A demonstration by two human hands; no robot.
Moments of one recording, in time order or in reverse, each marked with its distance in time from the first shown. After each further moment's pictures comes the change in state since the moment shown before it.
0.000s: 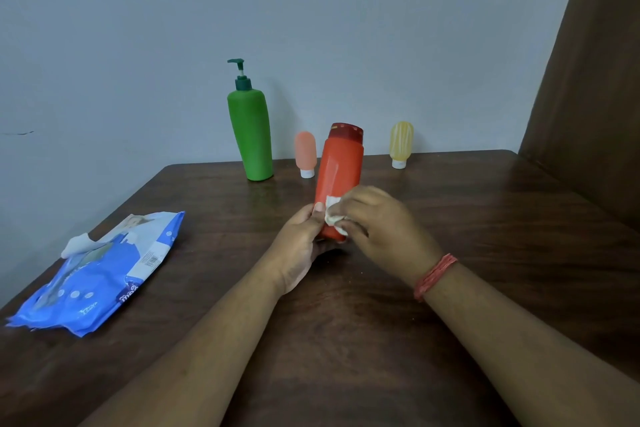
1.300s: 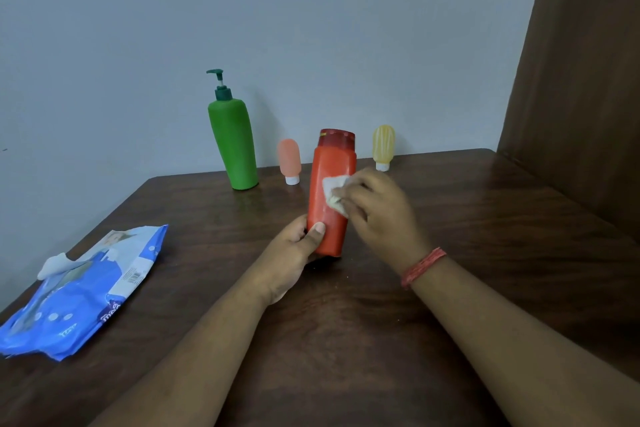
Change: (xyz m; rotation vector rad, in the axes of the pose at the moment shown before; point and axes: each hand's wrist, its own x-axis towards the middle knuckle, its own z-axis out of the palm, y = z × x) left_hand -0.005 -0.003 0.000 0.275 -0.092 0.035; right_hand 0.006 0.011 -0.012 -0.082 0.238 0.059
